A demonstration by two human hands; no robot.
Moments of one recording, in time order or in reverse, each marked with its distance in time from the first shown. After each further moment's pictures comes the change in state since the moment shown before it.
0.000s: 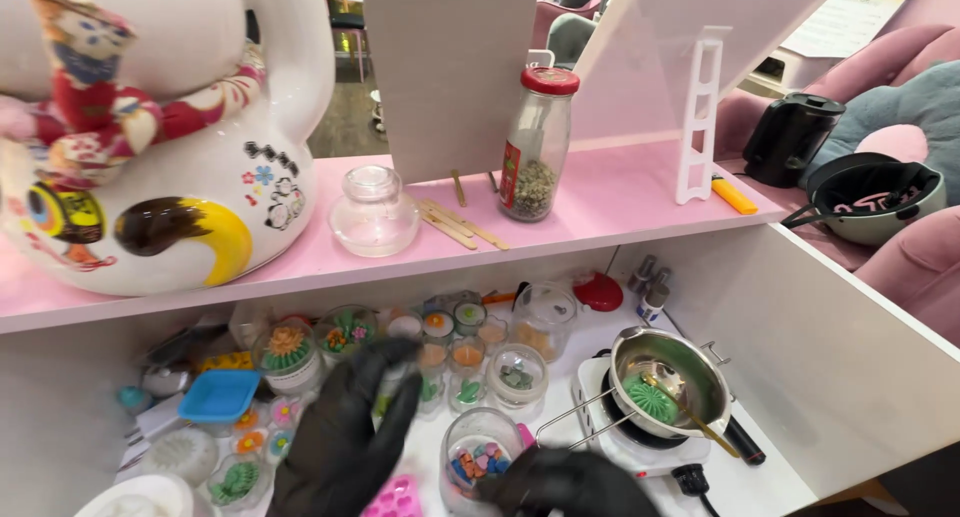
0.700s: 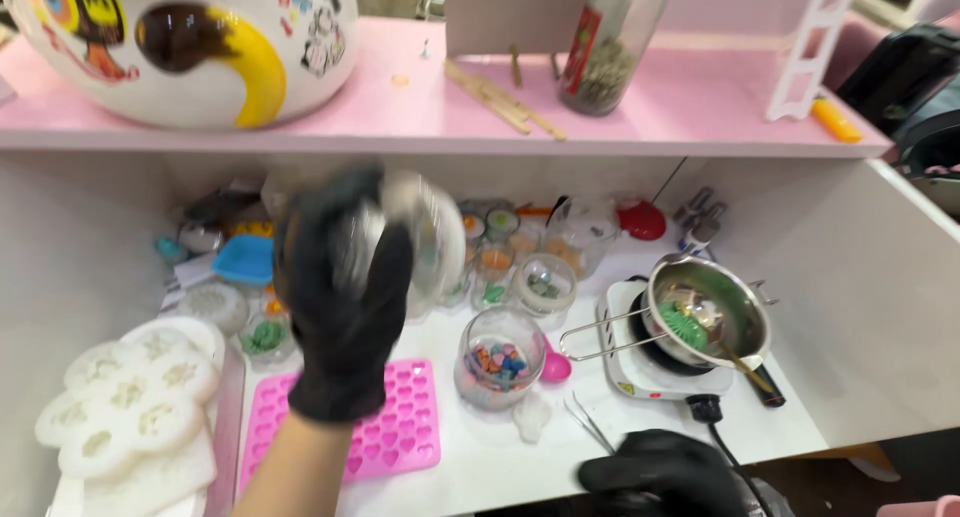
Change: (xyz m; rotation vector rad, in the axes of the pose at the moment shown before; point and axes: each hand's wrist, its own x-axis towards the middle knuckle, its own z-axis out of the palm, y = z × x) left_hand -0.020 -0.005 0.005 -0.090 0.577 0.215; right_hand -0.070 -0.031 -0.035 0.027 0.062 0.226
